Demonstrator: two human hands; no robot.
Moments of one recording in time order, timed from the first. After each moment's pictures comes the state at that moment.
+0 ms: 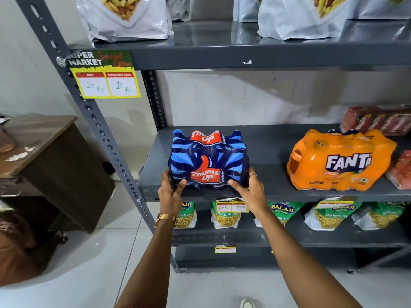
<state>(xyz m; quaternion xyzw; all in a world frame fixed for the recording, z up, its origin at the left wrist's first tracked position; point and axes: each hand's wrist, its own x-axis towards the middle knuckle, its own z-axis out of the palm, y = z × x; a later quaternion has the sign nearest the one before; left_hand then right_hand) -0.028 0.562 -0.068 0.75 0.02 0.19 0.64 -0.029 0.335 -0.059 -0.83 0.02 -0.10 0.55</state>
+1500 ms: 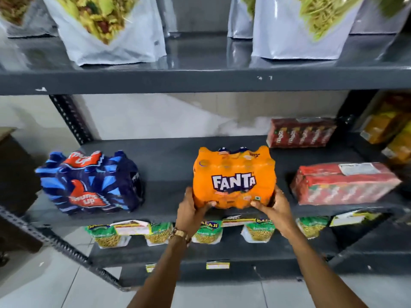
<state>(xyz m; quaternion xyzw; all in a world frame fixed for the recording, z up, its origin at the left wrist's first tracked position) -0.031 0.235 -0.063 0.84 -0.04 0.05 0.54 -0.045 -0.024 -0.066 -0.81 0.08 -0.08 0.58</state>
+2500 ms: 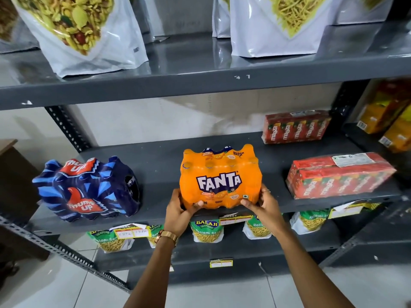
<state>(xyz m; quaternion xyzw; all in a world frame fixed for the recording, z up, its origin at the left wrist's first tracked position) -0.031 0.253 -0.057 0.79 -0.02 0.01 0.62 -0.054 -0.006 -0.064 -0.79 0.04 -0.05 0.61</state>
